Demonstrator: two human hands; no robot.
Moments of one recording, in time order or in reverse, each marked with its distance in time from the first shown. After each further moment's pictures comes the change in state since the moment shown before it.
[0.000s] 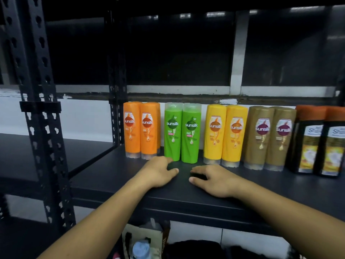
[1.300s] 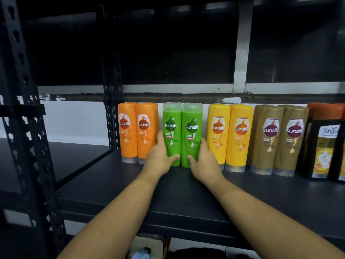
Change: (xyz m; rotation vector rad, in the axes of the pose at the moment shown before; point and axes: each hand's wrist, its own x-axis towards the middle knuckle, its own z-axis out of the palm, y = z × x) left_hand 0.068 -0.003 0.012 -0.431 0.416 0.032; right_hand 0.092 0.008 0.030 0.420 0.638 0.186
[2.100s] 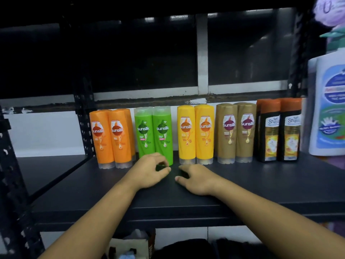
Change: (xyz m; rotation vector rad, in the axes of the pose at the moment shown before) left_hand -0.033 0.026 0.003 0.283 -0.346 0.391; right_hand -0.060 0.006 -0.085 -0.412 -0.551 0.007
